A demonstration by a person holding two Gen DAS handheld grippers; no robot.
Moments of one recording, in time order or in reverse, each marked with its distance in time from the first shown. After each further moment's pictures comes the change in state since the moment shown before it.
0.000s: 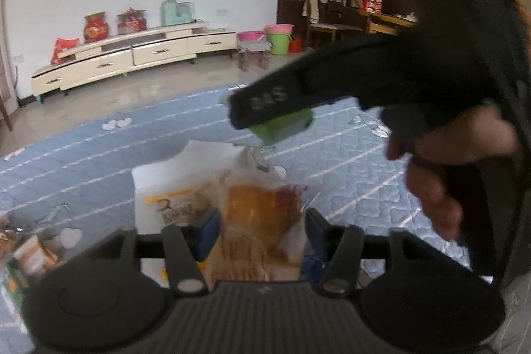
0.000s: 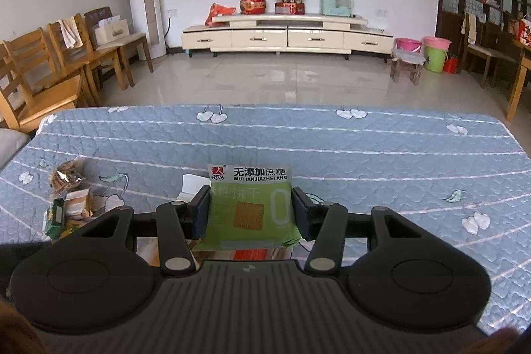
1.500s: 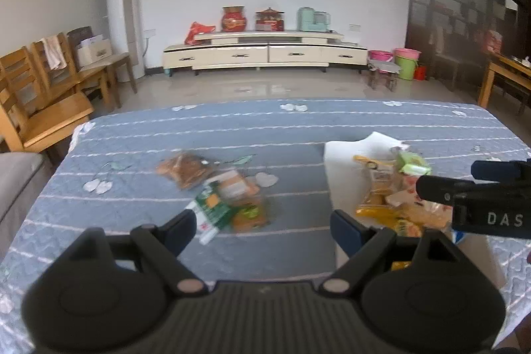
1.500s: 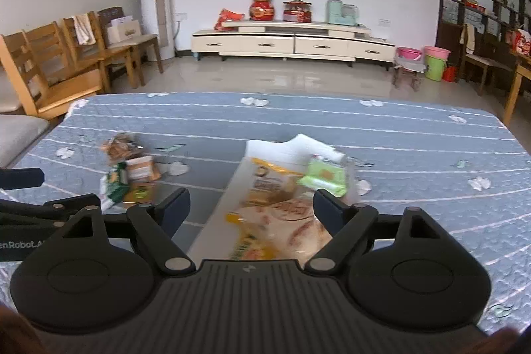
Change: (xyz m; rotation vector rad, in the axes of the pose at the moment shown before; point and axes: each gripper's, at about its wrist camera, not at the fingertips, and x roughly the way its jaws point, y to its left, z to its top) left arm -0.125 0.096 -0.057 -0.238 -0.035 0.423; right arm -0.112 0.075 -0.068 -0.029 -0.046 0.001
